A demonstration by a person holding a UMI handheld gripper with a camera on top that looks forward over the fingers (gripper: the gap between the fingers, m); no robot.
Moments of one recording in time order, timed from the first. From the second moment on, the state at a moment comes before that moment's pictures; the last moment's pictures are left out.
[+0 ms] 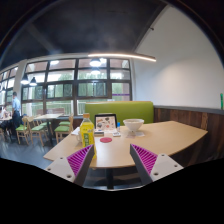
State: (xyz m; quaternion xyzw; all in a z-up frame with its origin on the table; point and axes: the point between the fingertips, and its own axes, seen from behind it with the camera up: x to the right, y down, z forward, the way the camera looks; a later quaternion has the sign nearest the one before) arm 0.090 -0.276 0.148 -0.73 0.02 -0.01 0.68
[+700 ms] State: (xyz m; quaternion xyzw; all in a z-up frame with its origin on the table) arm -0.015 -0.080 0.087 -0.76 0.02 0.00 0.65
